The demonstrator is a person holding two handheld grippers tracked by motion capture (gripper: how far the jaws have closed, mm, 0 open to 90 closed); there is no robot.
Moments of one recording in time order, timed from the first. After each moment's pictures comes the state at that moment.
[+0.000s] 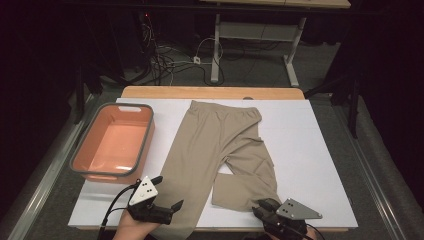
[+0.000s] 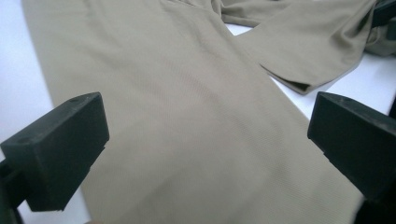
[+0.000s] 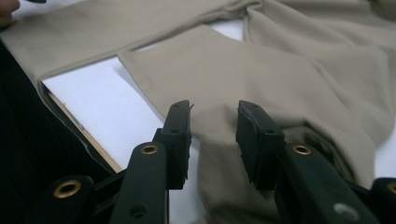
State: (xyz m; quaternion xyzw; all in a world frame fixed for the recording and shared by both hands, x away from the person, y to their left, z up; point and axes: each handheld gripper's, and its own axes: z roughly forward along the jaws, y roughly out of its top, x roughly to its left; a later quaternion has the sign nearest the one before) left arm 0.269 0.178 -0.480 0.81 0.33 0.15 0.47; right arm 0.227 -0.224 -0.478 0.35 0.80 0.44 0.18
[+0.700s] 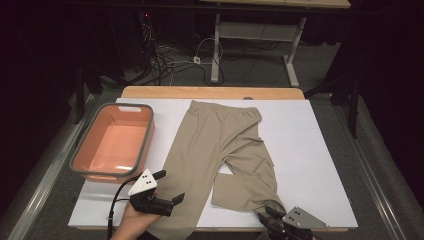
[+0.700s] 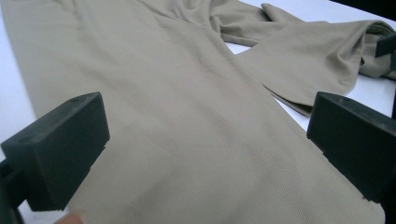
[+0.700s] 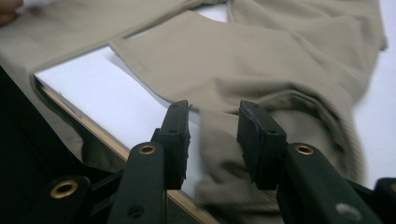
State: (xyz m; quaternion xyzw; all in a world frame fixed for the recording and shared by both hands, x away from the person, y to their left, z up) left arm 0.284 0.183 -0.484 0.79 0.32 0.13 0.51; right arm 0.207 -0.229 -0.481 0.40 0.78 0.43 0.19
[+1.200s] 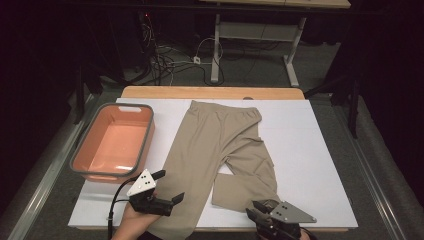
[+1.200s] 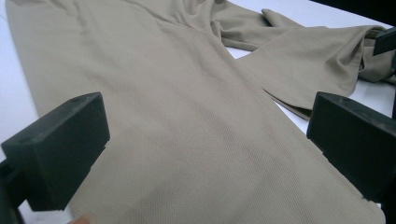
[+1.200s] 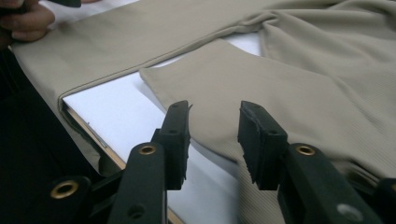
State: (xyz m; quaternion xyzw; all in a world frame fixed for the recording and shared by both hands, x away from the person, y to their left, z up) left arm 0.283 0.184 -0.484 0.78 0.32 0.13 0.52; right arm 0.219 -0.200 -0.470 0.36 0.80 0.45 0.19
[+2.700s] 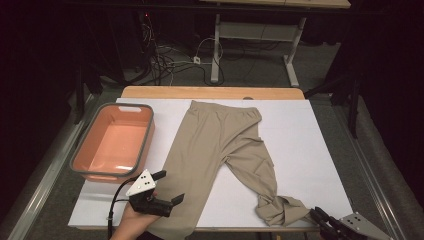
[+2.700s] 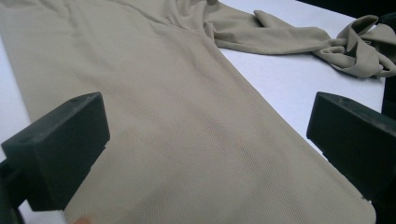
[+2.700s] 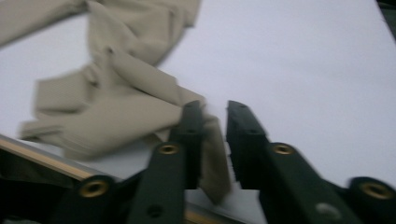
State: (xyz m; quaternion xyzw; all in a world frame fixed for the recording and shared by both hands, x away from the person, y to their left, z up) left arm 0.284 0.186 -0.484 0.78 0.32 0.12 0.52; right arm 0.192 -0.339 -0.472 0.50 0.71 0.41 0.26
